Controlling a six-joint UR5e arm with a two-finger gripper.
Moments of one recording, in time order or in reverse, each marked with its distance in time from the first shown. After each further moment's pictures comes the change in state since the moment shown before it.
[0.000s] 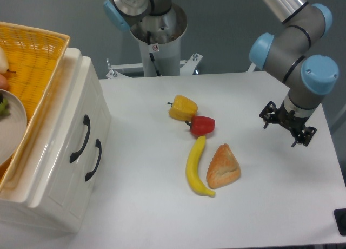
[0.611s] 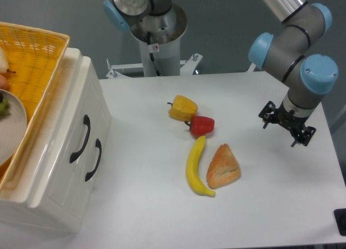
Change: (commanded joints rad) arm 0.000 0.017 -0.020 0.000 -0.006 -0.026
